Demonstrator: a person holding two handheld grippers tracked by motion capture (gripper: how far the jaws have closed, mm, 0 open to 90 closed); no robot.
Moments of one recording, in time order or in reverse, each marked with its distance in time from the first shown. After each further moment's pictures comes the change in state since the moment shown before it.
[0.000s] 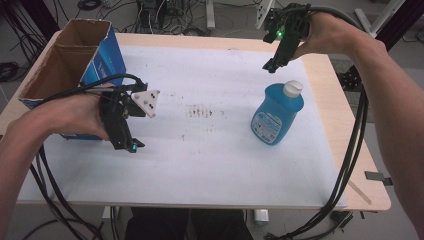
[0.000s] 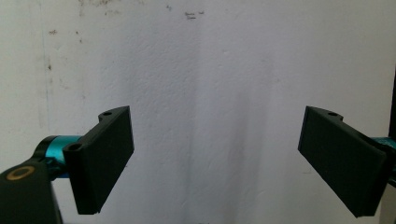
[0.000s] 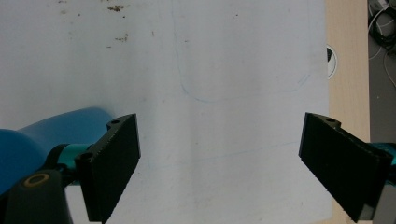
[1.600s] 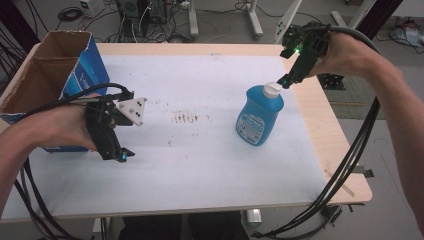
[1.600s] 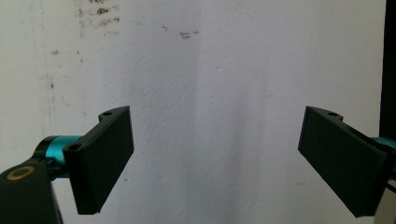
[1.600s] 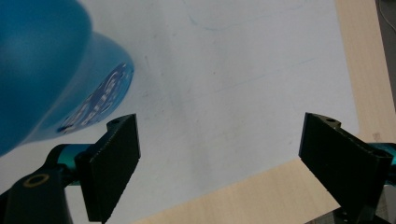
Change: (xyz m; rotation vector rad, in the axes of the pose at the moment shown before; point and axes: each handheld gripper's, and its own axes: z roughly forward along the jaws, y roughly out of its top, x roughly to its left) left arm -0.003 0.009 -0.004 -0.020 0.000 0.025; right arm 0.040 -0.078 -0.028 0.015 -0.052 0.167
